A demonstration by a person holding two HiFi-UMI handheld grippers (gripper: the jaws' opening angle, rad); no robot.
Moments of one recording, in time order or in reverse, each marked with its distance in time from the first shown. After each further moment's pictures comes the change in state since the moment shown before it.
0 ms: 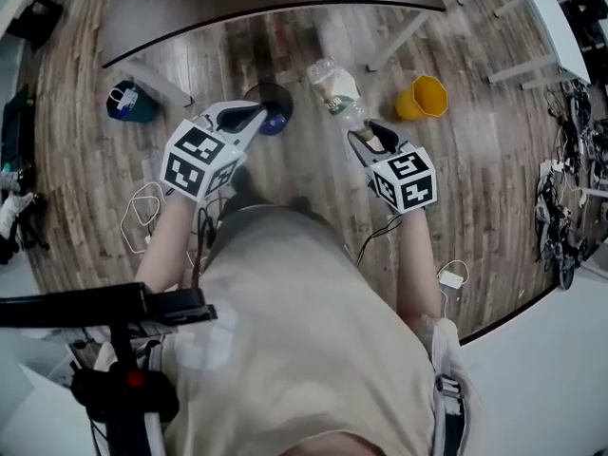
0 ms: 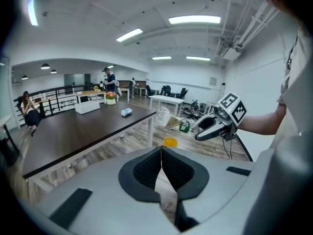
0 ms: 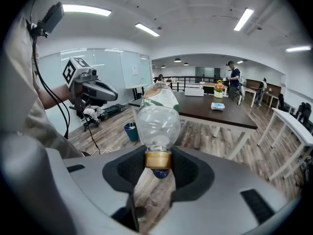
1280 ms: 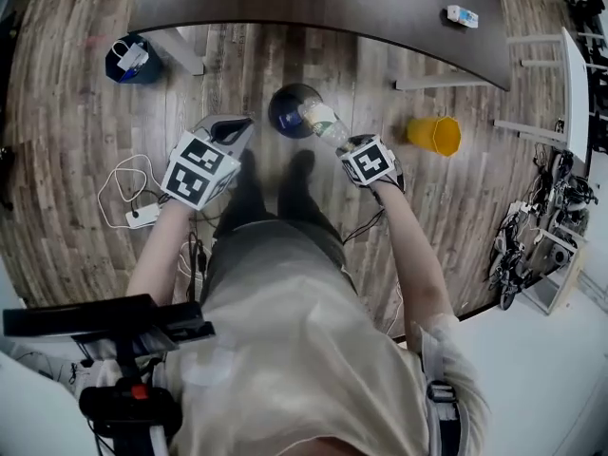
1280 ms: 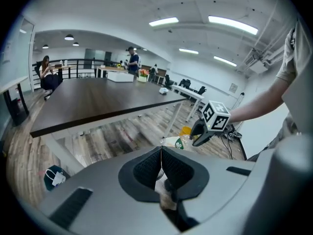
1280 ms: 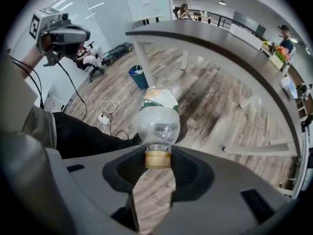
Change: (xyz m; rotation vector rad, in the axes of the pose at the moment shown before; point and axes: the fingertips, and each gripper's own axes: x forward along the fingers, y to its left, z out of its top) left arm -0.039 0.289 -0.172 -0.253 0.113 0.035; right arm 0.333 0.058 -0.017 -0.165 0.751 0.119
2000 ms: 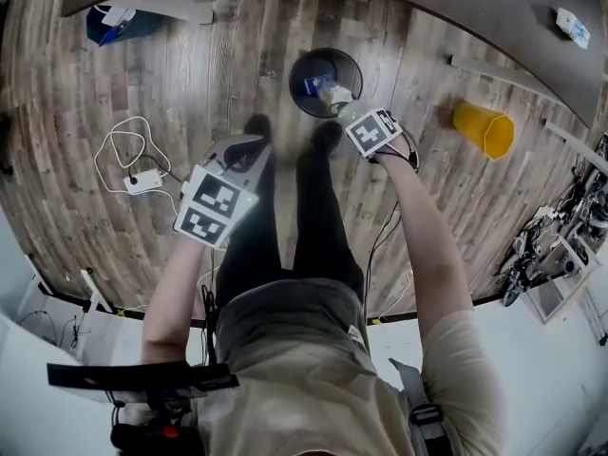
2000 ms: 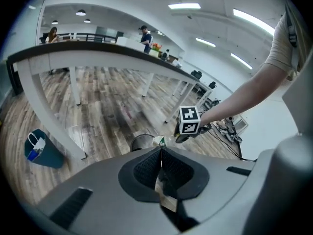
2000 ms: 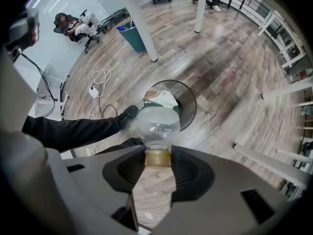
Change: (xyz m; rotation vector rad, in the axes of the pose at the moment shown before) left arm 0.160 0.031 -0.132 -0.179 0.139 -0.019; right arm 0.263 -0.078 -0.019 -0.136 0.293 0.060
